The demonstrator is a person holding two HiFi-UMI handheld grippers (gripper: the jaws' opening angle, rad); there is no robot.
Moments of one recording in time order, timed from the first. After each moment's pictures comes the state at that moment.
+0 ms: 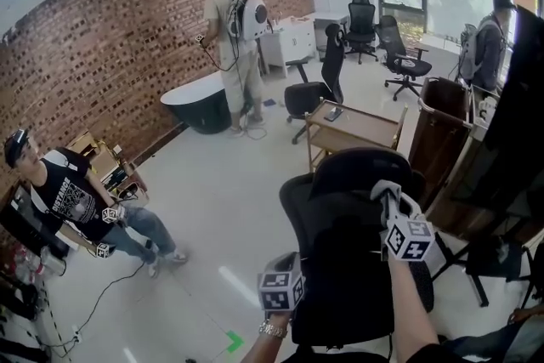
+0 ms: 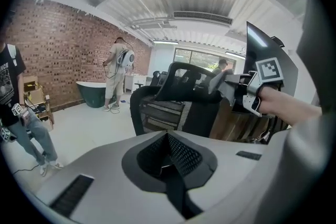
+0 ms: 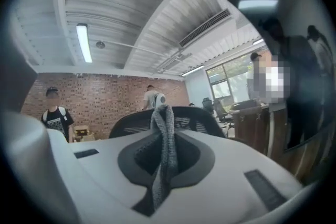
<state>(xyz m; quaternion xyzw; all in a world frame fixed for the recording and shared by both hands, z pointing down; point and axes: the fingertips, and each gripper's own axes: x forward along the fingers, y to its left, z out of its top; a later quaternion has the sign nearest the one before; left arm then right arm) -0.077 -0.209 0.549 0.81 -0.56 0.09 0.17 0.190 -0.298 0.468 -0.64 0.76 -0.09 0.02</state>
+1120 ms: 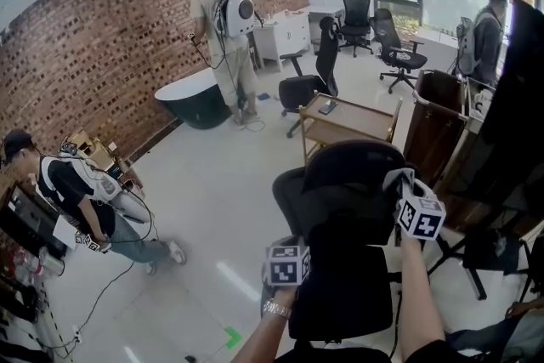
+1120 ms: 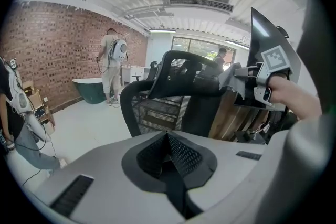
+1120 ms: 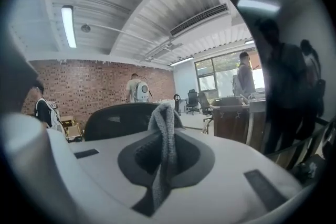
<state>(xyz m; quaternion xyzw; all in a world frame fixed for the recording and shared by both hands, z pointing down) -0.050 -0.248 0.556 0.80 -0.55 0.15 0.18 0.253 -0.313 0.473 -0.69 0.71 -0.13 -0.04</state>
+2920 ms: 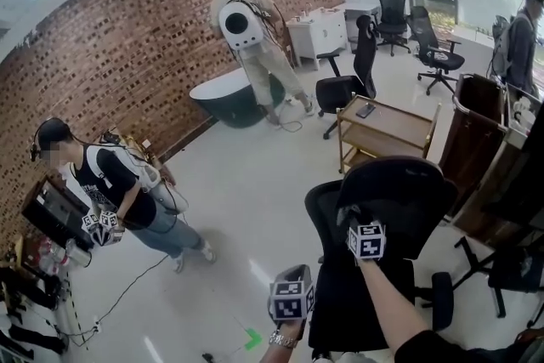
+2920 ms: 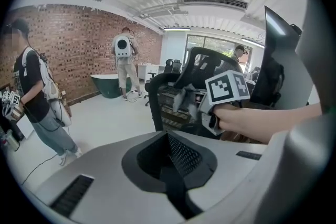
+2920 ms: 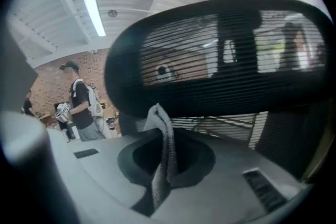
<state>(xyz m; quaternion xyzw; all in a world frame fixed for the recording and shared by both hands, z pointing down) -0.118 -0.212 0.578 0.75 -0.61 0.16 0.20 0.021 -0.393 0.634 -0.55 0.81 -0.15 -0.11</state>
